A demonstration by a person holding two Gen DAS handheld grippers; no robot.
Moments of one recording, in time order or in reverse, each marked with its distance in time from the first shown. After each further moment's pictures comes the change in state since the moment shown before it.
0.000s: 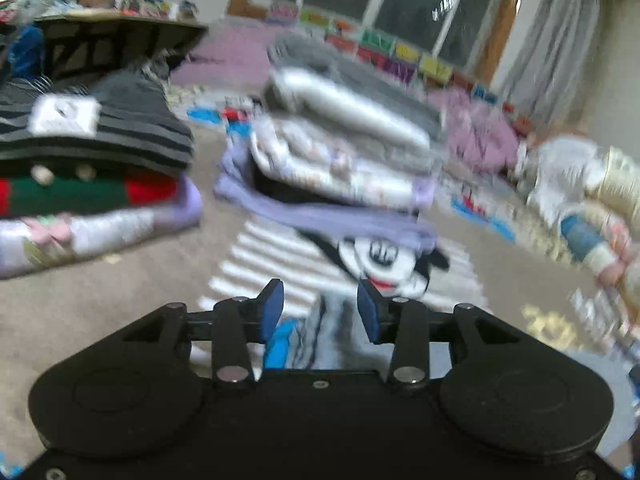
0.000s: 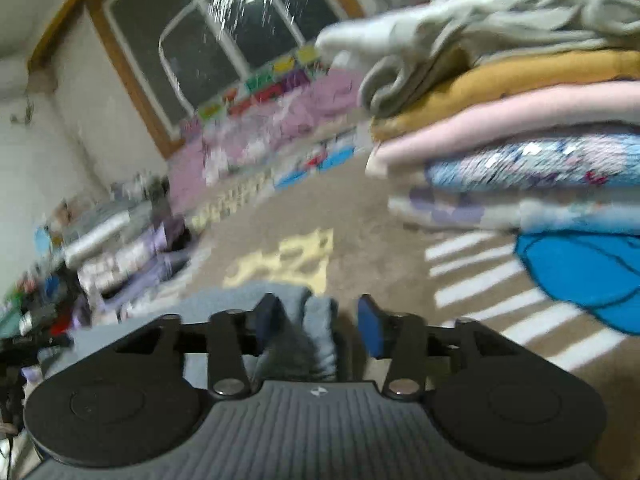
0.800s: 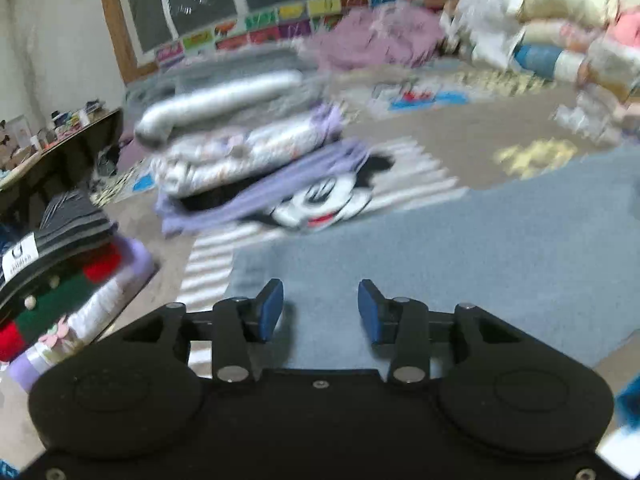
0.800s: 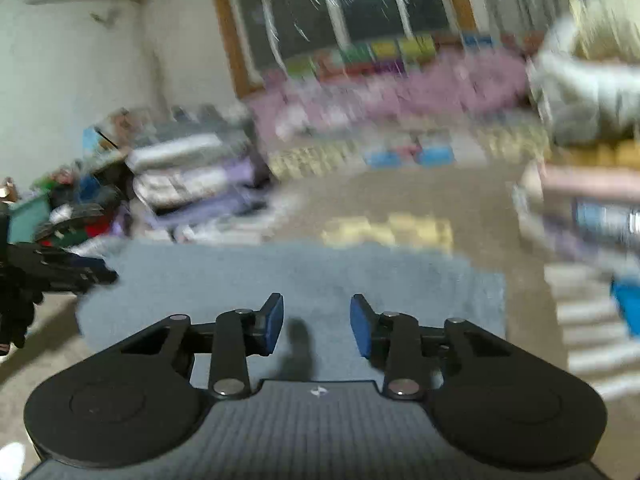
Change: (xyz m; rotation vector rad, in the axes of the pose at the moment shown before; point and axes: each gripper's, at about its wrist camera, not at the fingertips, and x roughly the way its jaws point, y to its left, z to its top) left arm 0.000 -0.103 -0.056 0.594 0.080 0.021; right arm 0.002 0.103 -0.031 -0.376 0.113 0.112
